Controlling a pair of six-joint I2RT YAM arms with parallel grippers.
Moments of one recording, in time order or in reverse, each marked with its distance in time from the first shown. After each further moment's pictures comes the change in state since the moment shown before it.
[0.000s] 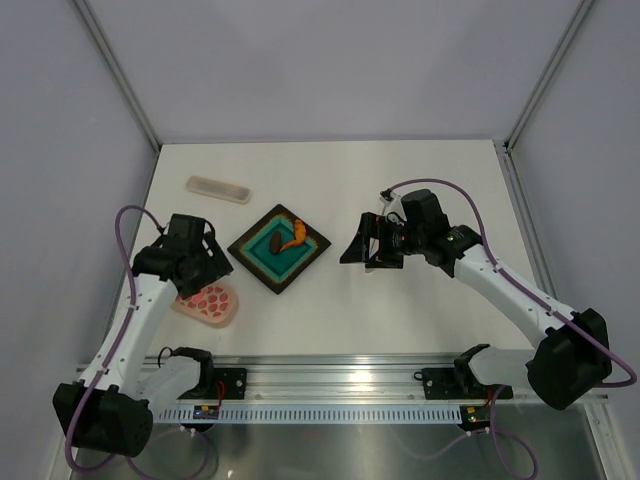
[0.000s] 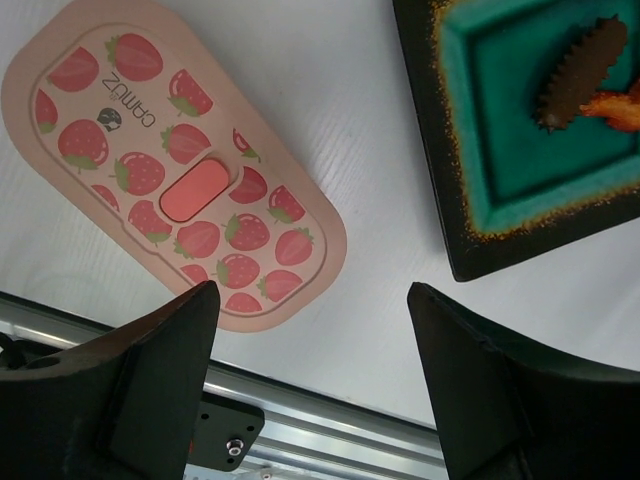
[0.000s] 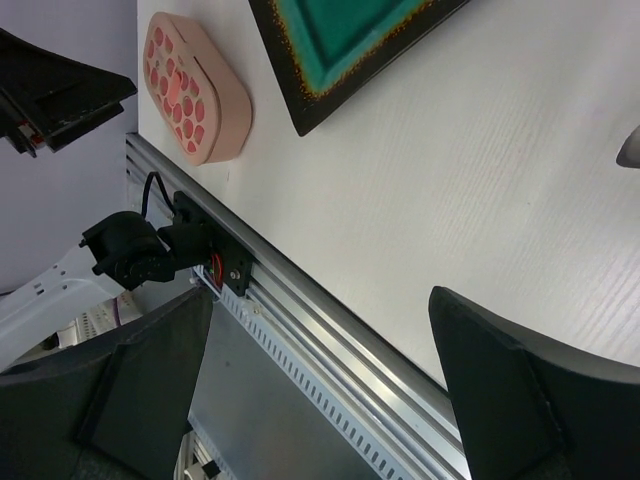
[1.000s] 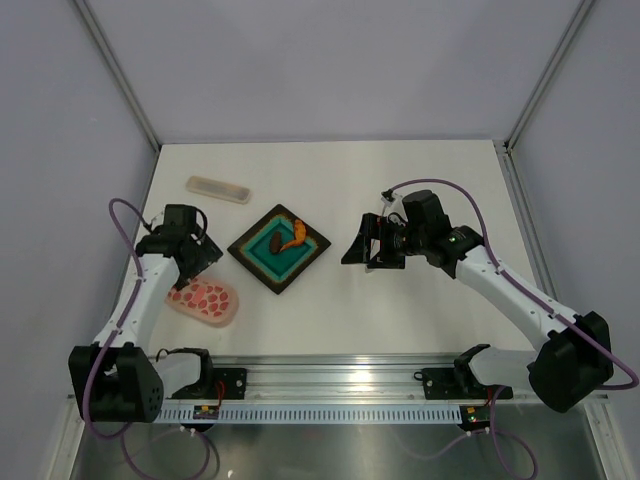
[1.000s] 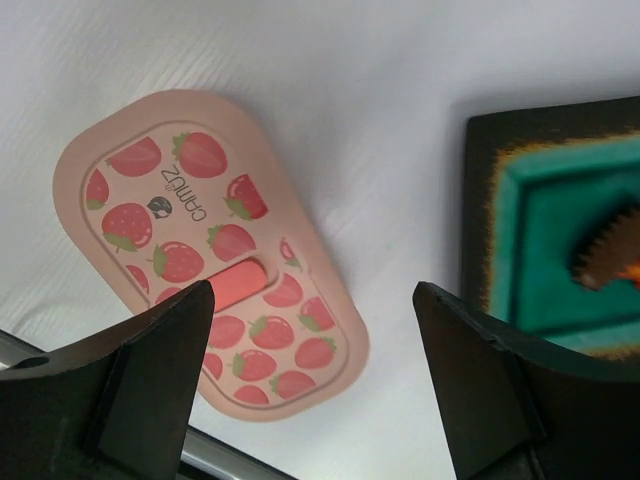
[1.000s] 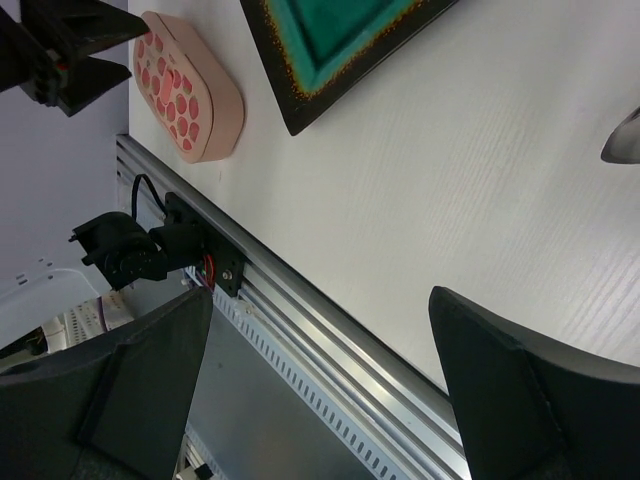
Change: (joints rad) left arm 0.121 0.147 -0.011 0.155 -0.089 -0.050; right arm 0.000 -0.015 0.000 -0.019 0.018 -0.016
